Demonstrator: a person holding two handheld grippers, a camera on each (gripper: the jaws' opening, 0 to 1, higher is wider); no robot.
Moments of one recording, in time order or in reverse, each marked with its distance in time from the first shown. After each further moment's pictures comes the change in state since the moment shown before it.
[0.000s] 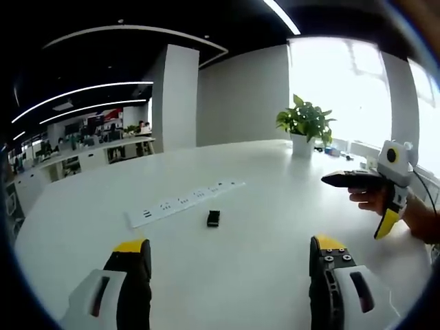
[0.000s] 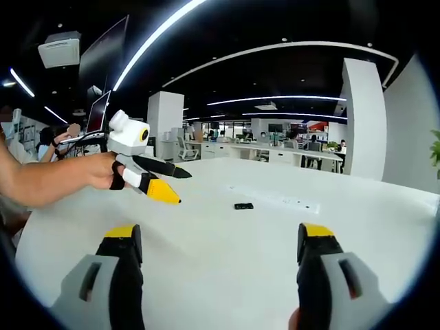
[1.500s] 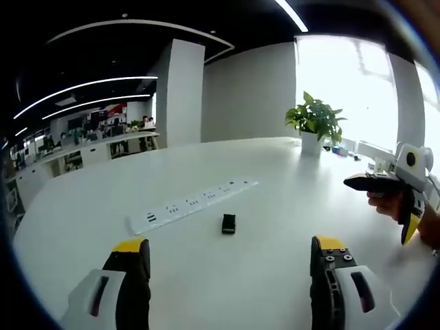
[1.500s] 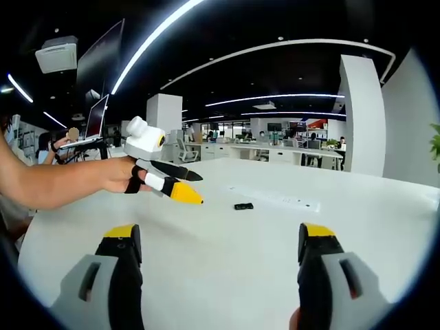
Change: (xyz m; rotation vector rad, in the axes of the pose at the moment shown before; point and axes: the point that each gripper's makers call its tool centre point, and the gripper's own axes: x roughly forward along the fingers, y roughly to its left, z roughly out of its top) left arm 0.031 0.026 0.005 -0.019 0.023 0.026; right arm 0.001 -0.001 0.002 0.029 -0.005 0.000
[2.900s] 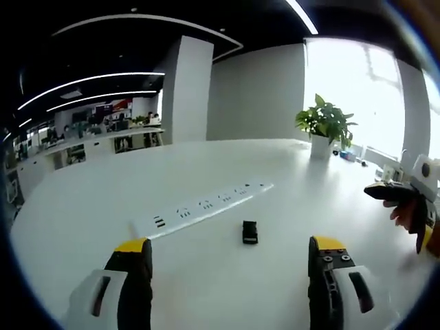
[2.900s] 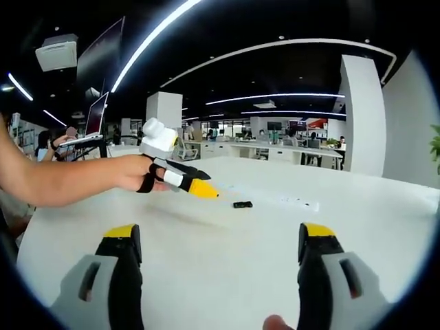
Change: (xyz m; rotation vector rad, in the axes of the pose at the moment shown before) left arm 0.024 0.027 0.003 -0.045 0.000 0.018; right arm 0.002 0.000 -0.004 -0.003 0.013 0.001
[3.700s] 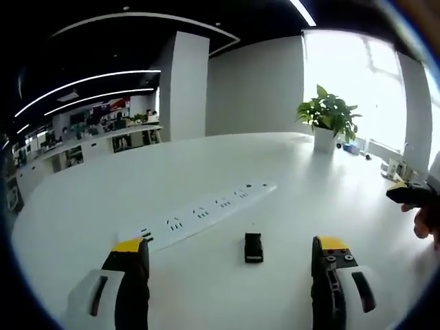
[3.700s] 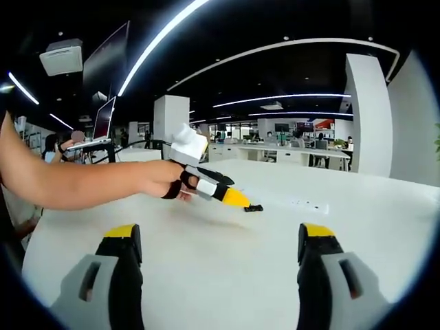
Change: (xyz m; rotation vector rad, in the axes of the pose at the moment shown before) left arm 0.037 -0.007 0.008 0.023 0.042 -0.005; right arm -0.001 0.011 0.007 0.006 -0.017 0.047
